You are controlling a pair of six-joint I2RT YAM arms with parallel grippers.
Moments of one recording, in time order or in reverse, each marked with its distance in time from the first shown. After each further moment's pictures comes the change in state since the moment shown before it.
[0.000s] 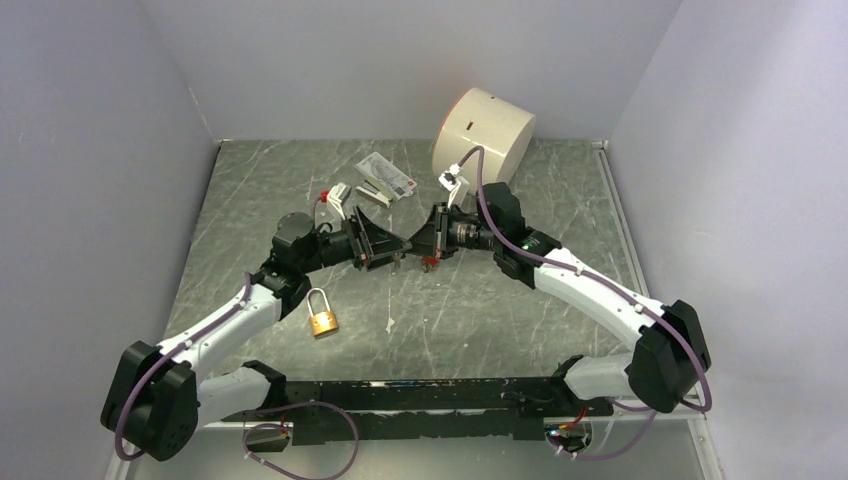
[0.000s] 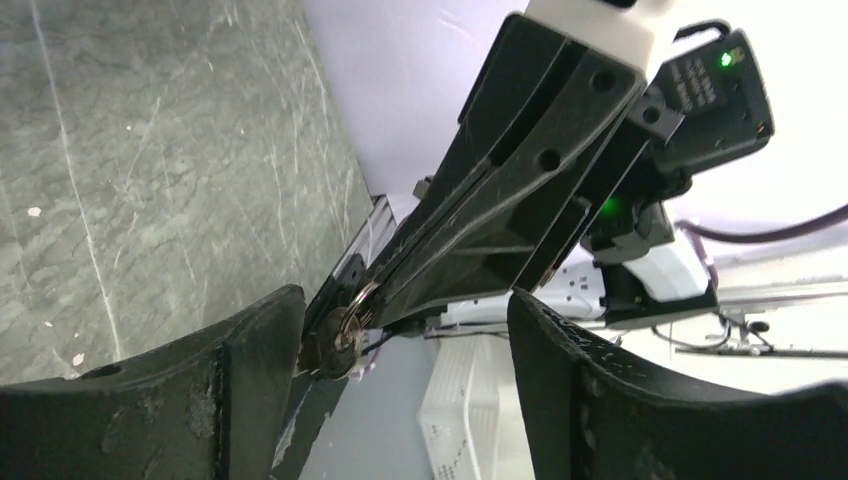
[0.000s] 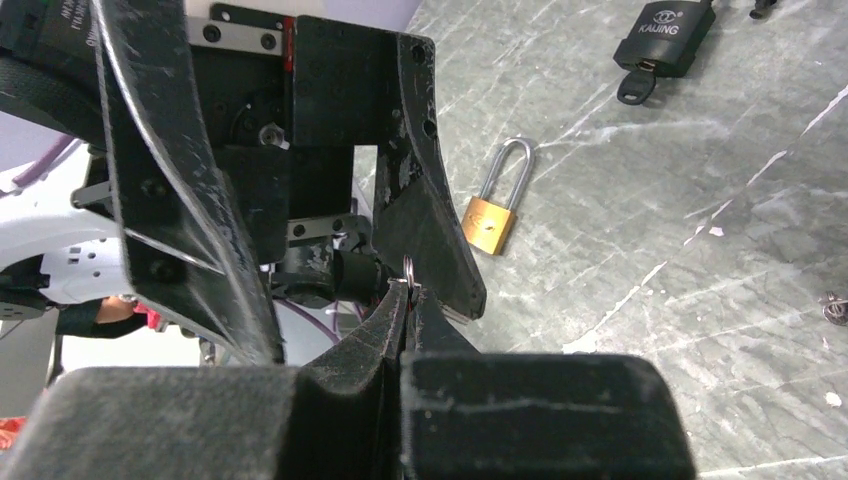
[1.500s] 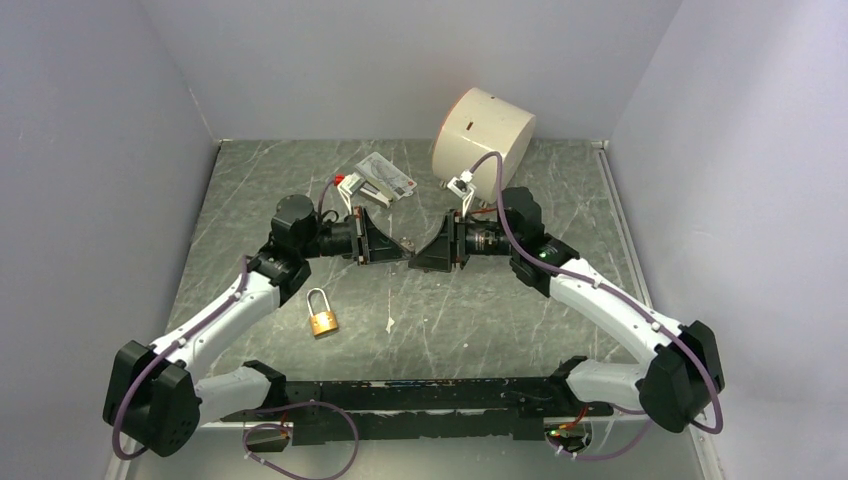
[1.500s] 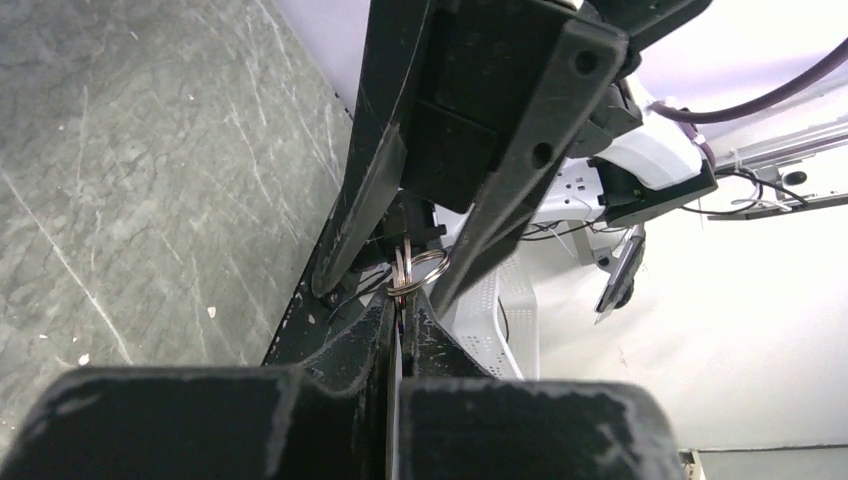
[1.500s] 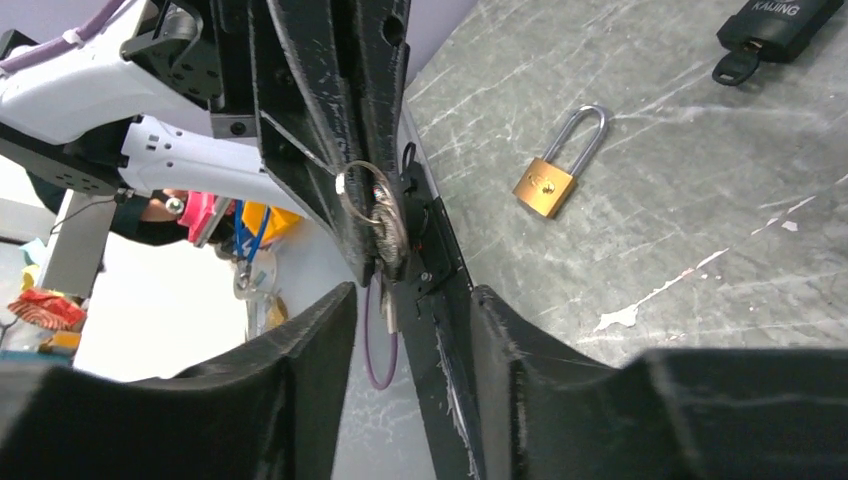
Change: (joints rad) left arm 0.003 0.027 0.148 -0.140 0.244 0.221; right arm -0.063 -0.114 -0.072 0.032 -0.237 -0.044
